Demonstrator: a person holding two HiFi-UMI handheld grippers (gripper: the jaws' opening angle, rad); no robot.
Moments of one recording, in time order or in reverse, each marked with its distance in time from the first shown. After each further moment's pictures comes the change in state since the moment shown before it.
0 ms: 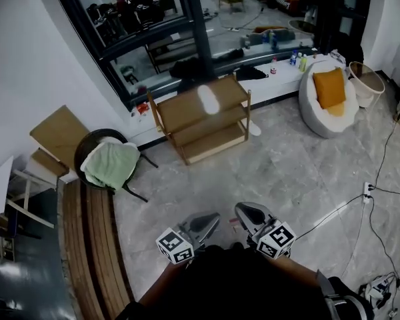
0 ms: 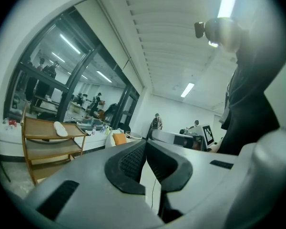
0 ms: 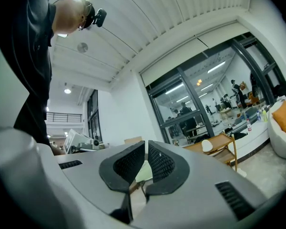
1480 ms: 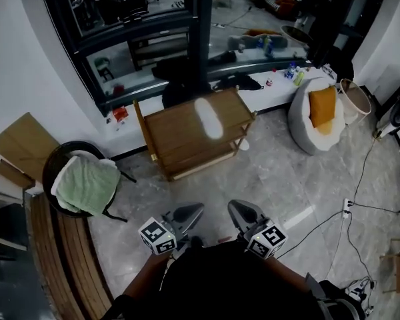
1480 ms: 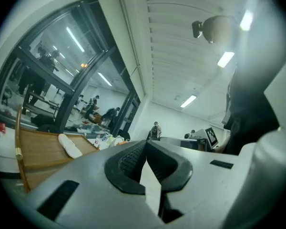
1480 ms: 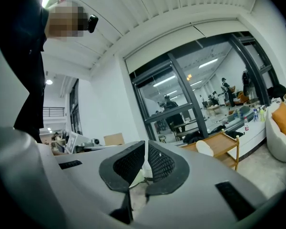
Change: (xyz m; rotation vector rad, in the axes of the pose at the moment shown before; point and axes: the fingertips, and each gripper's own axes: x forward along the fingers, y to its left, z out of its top) left arm 0.012 0.293 0.090 -0.061 -0.072 -0.099; right arm 0.249 -0.120 -0.002 0.018 0.082 -0.175
